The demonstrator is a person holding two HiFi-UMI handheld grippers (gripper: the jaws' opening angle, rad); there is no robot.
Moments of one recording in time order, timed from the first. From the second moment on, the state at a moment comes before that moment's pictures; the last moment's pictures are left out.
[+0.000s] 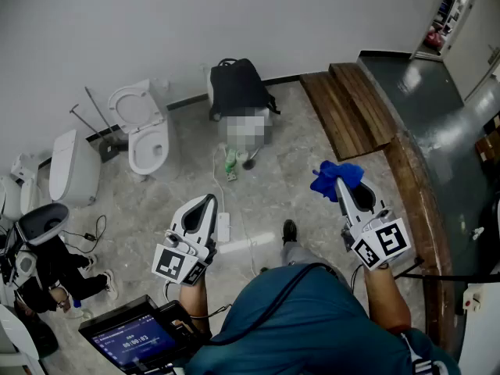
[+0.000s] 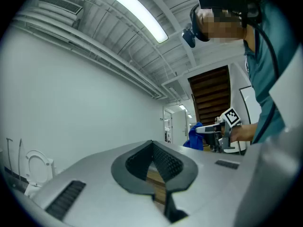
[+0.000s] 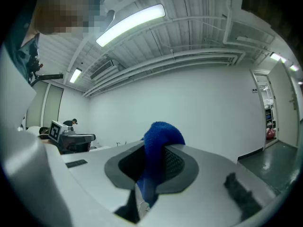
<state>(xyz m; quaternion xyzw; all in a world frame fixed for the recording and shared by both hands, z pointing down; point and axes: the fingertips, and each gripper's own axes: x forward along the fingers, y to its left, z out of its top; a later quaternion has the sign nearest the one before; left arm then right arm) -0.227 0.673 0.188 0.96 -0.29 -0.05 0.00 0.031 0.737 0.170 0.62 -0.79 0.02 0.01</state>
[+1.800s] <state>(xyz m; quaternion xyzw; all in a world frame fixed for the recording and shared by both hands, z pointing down) -0.089 0.057 0.249 0.94 -0.34 -0.04 0.02 0.152 0.086 0.257 0.59 -0.81 0.00 0.06</state>
